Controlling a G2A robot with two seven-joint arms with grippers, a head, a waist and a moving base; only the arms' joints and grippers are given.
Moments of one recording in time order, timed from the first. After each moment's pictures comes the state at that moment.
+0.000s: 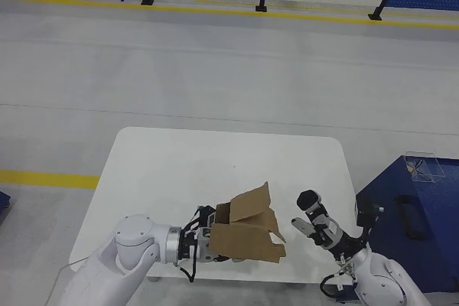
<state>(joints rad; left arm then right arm) 1.12 -1.11 -1.01 -1.73 -0.73 0.55 -0.95 -1.67 -0.96 1.47 -1.89 -0.41 -0.74 0.00</state>
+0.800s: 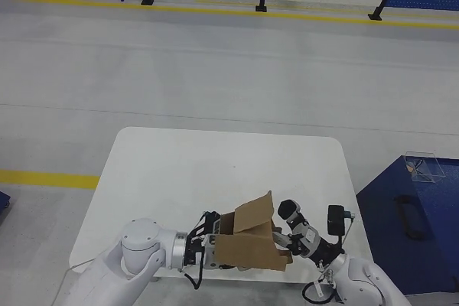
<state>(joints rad) 1.12 -1.11 -0.96 -1.75 -0.72 0.54 -0.94 -1.61 -1.00 1.35 -1.84 -0.56 -0.68 -0.01</state>
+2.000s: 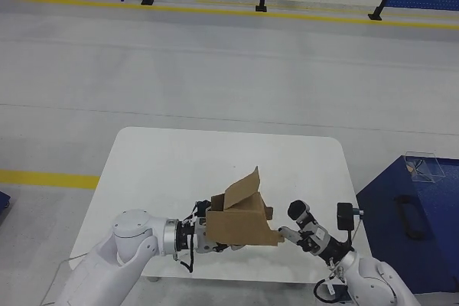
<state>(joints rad) 1.09 -1.11 -1.01 -1.70 -0.87 0.56 -0.90 -1.63 -1.01 1.42 -1.80 -0.47 -0.70 0.12</state>
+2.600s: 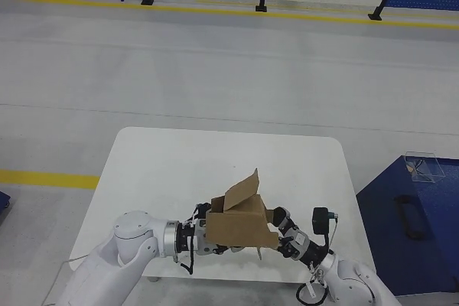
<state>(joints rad) 1.09 -1.11 -1.01 -1.69 -0.88 0.56 -0.91 -1.58 -1.03 1.31 -1.76 -0.53 -0.68 0.07</state>
